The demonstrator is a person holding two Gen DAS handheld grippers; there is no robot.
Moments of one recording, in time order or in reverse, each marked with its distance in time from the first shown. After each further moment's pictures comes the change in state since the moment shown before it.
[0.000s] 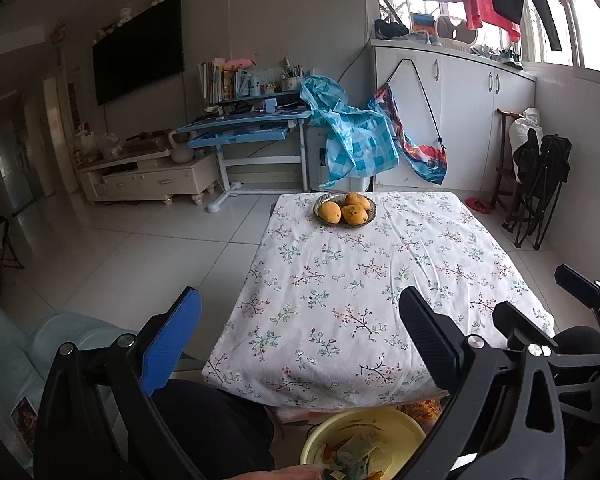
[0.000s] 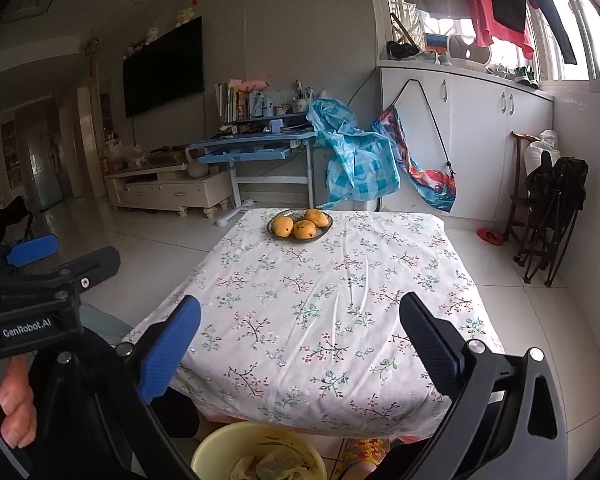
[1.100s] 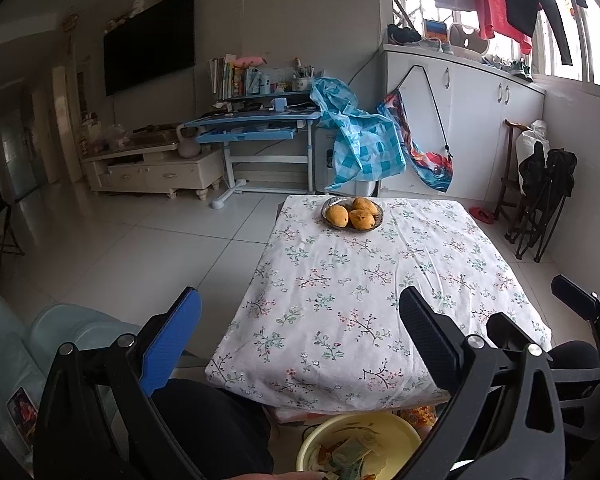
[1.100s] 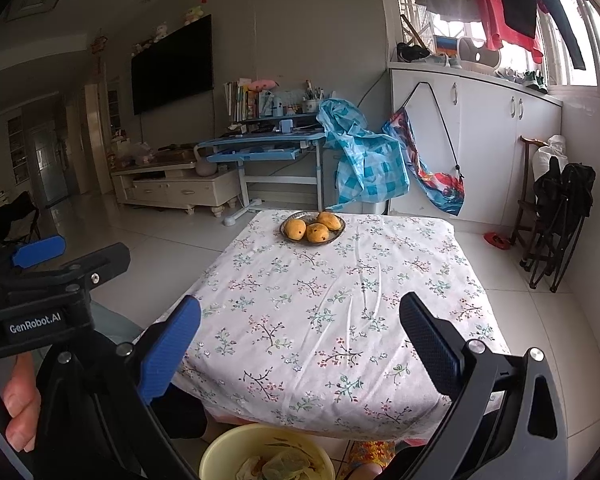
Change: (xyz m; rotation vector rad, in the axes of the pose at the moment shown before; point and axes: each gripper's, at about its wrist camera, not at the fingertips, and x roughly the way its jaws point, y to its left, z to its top) left arm -0.001 0.013 0.006 -0.049 0.001 0.011; right arm 0.001 0.013 0.004 -0.017 0.001 0.020
